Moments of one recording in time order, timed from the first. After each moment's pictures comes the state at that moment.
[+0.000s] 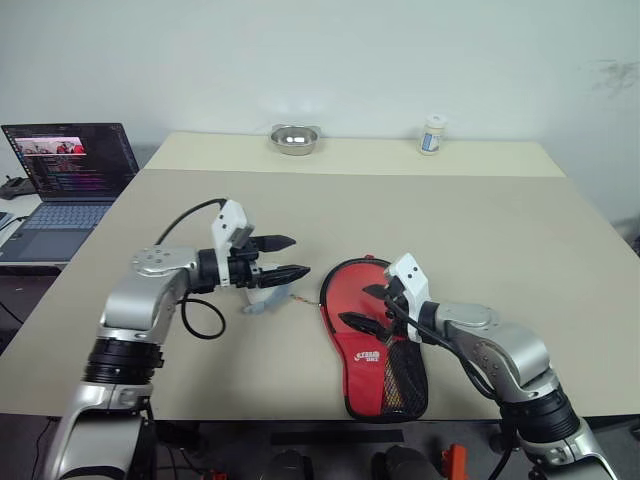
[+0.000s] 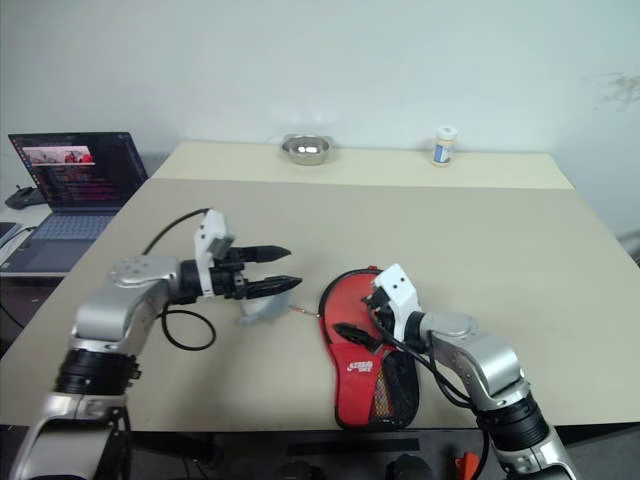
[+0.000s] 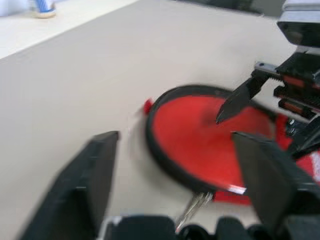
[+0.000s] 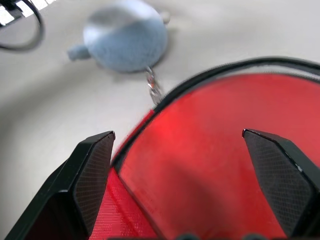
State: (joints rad) left arm -0.60 0.73 0.01 0.13 -0.39 0.46 -1.16; right arm -0.42 -0.34 0.25 -0.26 0.40 0.85 0.54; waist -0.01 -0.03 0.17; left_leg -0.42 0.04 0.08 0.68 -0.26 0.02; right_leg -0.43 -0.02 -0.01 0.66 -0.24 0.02
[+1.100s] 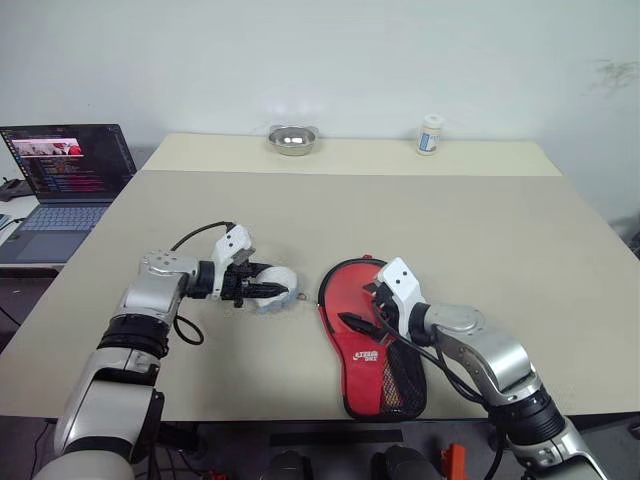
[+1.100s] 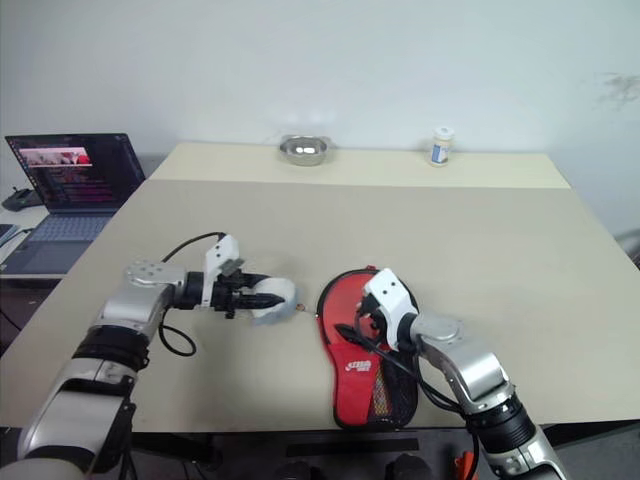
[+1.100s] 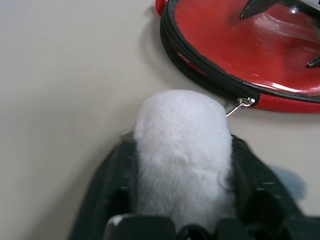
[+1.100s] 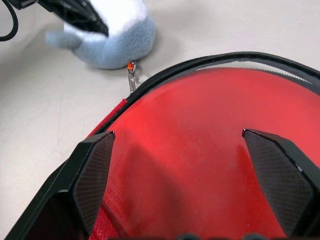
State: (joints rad) left arm -0.76 0.67 -0.12 0.67 -0.15 0.19 -1.32; right arm -0.41 -0.31 0.30 -0.23 0.25 0.78 0.52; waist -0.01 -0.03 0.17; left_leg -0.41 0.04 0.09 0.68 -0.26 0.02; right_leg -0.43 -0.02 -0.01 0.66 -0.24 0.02
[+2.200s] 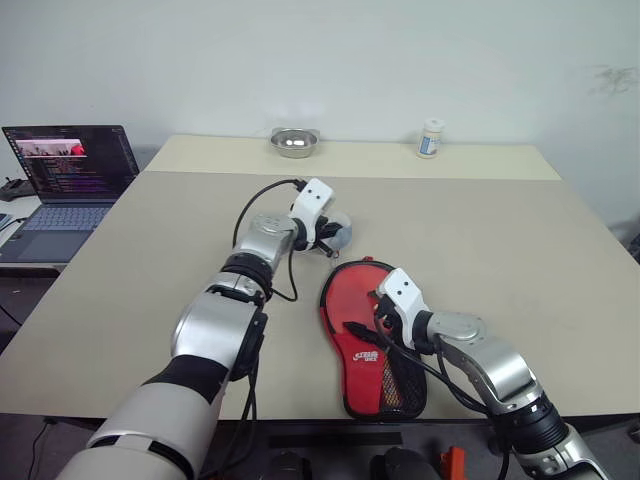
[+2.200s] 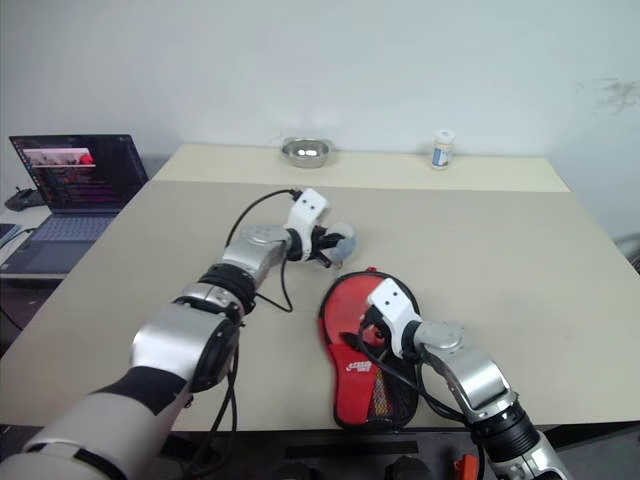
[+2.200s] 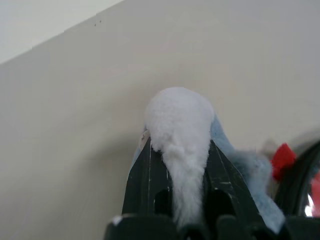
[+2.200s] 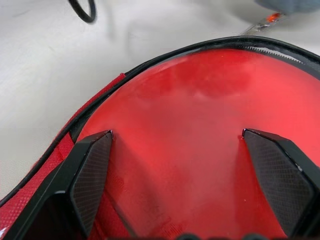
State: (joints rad) left arm -1.29 0.18 -0.10 1.34 0.08 0.05 -0.56; right arm -0.37 -0.34 0.34 -0.20 0.18 0.71 0.55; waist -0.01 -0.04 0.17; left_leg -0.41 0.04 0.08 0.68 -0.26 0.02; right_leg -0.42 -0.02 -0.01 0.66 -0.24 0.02
